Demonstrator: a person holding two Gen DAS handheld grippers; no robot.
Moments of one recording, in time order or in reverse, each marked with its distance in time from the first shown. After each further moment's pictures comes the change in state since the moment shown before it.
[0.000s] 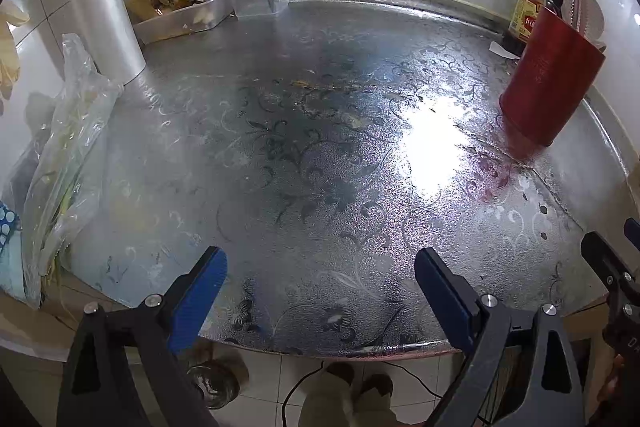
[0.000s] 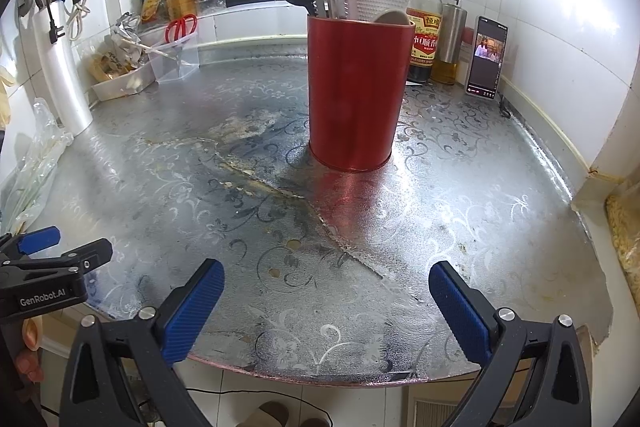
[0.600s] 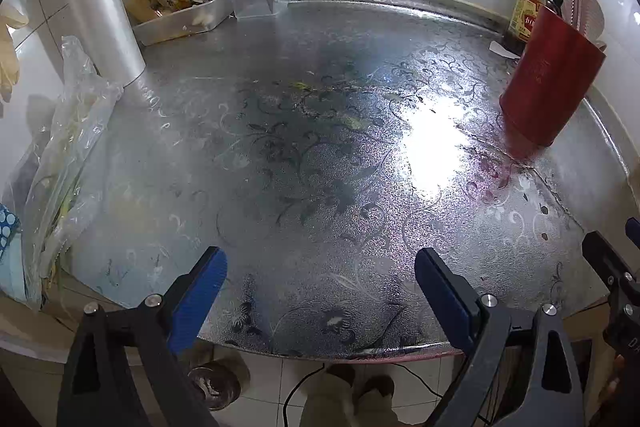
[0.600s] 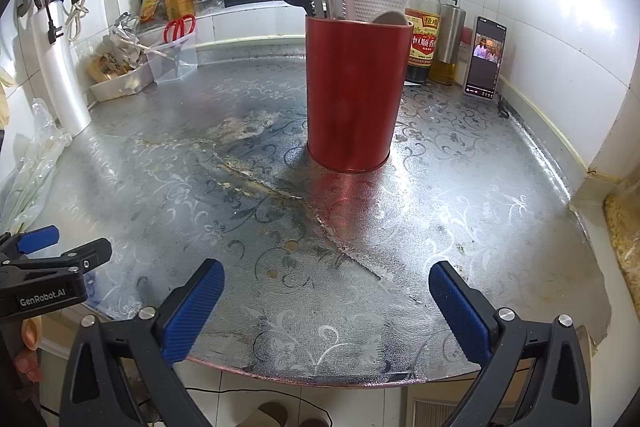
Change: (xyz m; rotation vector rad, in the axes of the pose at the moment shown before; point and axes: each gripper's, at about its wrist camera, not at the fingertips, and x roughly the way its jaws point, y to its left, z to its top) left arm 0.001 -0.003 0.002 0.001 -0.001 0.006; right arm 0.000 -0.001 0.000 -0.001 0.001 -0.004
